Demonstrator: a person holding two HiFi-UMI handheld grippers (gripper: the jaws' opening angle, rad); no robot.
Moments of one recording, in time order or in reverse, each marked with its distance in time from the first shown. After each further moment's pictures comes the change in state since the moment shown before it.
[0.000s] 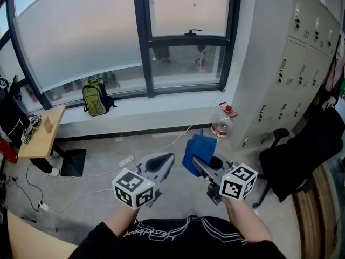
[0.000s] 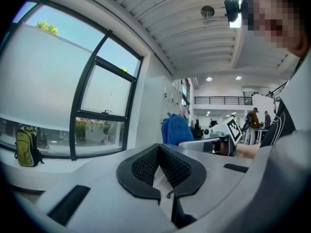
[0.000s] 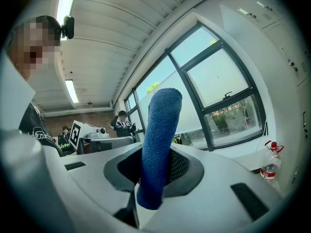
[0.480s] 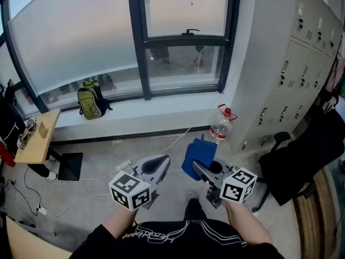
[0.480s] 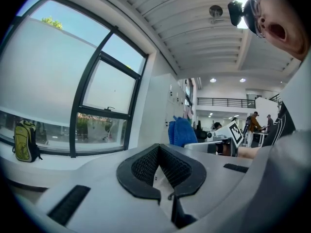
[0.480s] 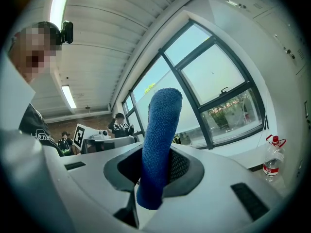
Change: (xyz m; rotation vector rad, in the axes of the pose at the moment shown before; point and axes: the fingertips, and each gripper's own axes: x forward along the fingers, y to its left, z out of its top) left arm 0.047 0.042 -0.008 -0.040 0.006 0.020; right arm 0.013 -0.060 -0.003 0.052 -0.010 0.007
